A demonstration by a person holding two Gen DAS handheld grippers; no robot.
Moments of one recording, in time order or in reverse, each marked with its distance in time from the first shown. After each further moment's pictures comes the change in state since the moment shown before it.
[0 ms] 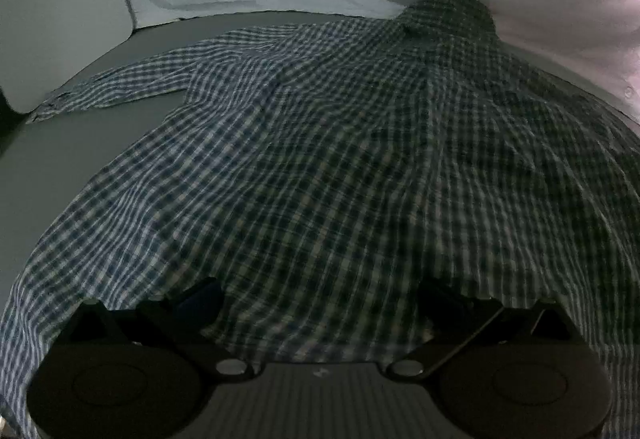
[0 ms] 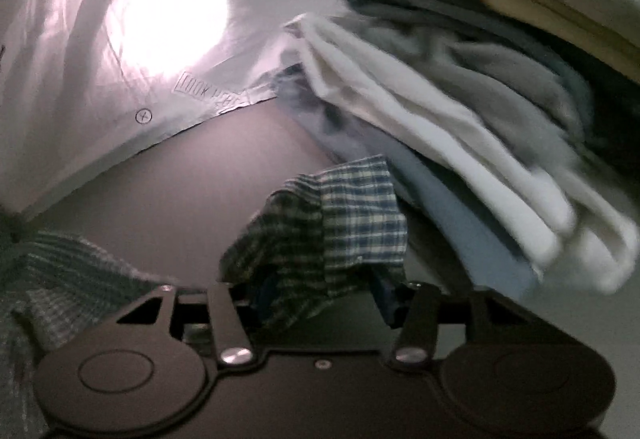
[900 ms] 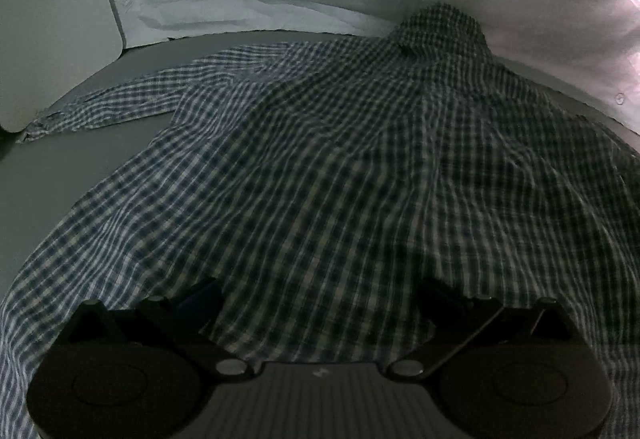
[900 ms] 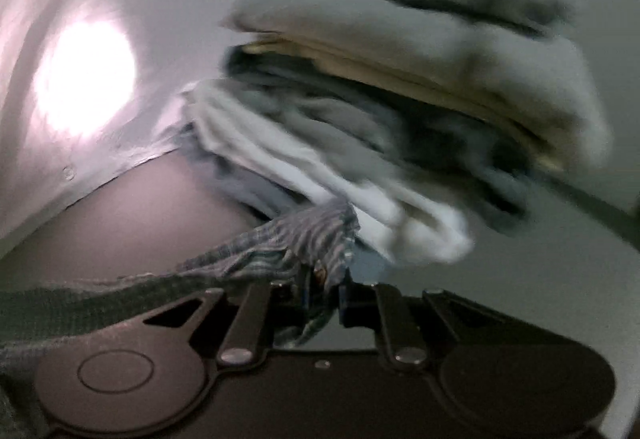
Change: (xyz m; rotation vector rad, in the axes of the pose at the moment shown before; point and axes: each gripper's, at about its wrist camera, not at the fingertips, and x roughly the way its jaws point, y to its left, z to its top) left arm 0.011 0.002 0.001 0.034 -0.079 -0.032; right arm -0.094 -0.033 -0.028 0.222 -0.064 -0.274
